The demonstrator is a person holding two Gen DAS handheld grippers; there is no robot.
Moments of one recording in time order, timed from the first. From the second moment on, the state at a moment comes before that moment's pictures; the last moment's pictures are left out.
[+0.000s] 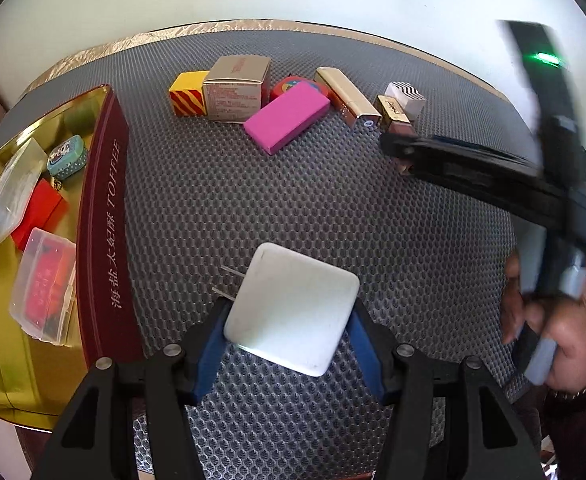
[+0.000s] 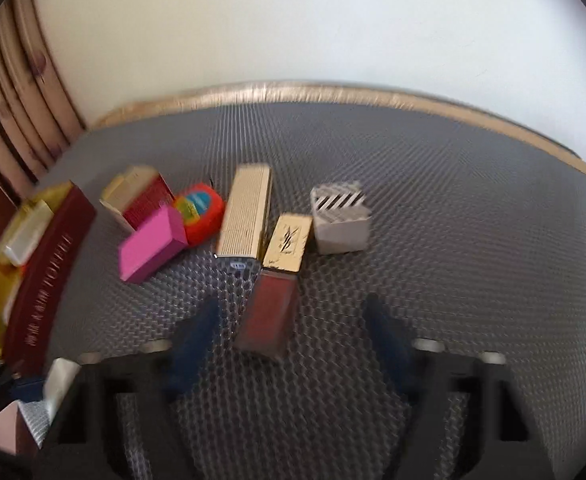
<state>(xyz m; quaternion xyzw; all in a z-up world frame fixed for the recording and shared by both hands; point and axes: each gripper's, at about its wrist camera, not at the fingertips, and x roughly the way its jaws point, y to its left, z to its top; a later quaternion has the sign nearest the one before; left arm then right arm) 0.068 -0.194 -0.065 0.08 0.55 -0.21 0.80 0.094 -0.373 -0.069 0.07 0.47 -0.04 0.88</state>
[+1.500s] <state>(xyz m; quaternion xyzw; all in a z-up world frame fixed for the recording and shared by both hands) 0.116 -0.005 -0.028 -0.01 0.52 -0.04 0.85 0.028 -0.387 -0.067 0.05 0.44 -0.06 0.90</state>
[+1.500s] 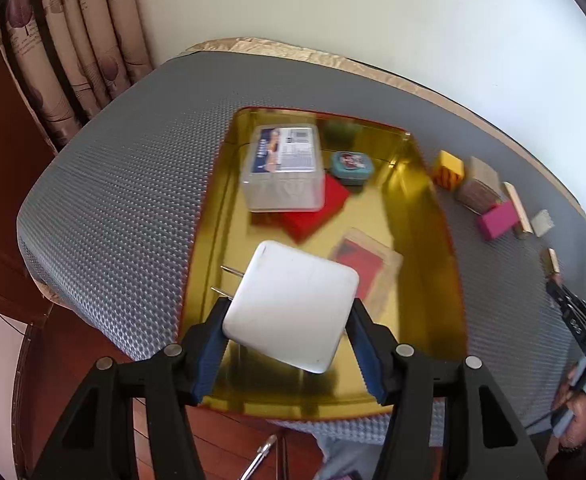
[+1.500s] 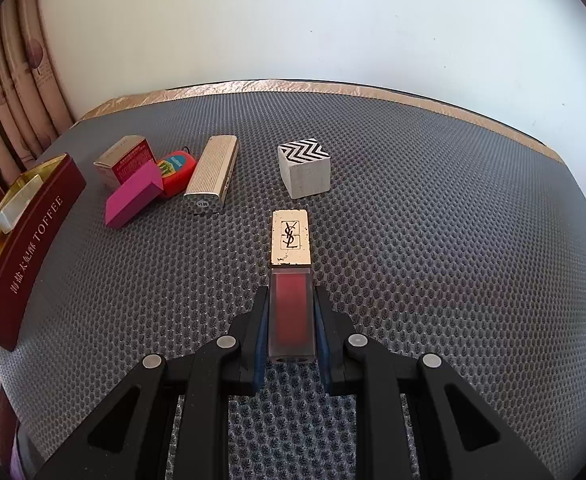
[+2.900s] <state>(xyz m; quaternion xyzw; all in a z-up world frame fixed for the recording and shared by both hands) 0.107 -0.026 -0.028 0.01 0.48 -0.03 0.88 0.030 -0.385 -0.069 0.04 0.44 -0.07 0.90</state>
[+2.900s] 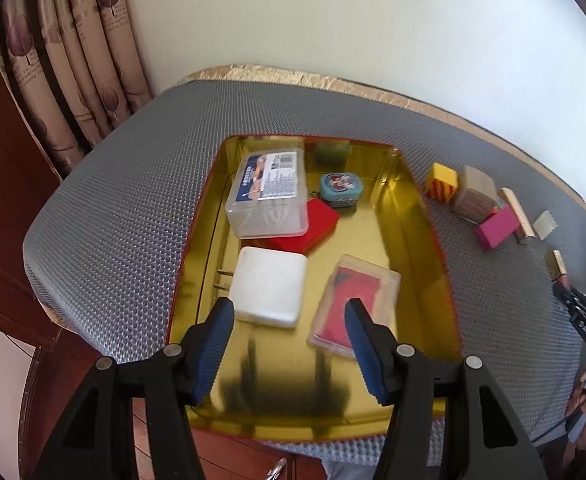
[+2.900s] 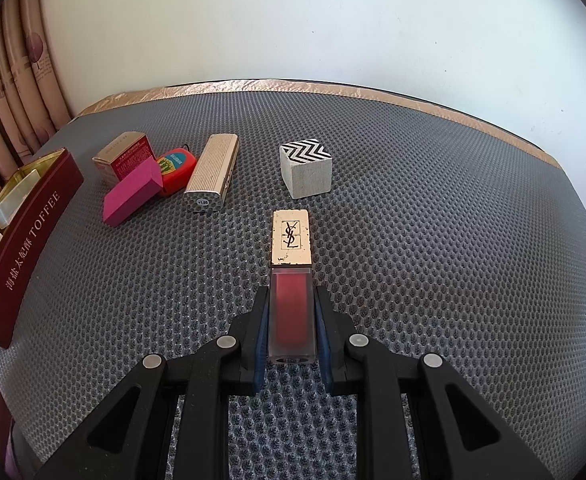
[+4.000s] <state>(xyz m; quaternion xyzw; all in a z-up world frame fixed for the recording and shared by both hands) 0.071 0.009 -0.033 -0.05 0.49 -0.01 0.87 0.091 -0.229 0.052 0.13 0.42 0.15 0.89</state>
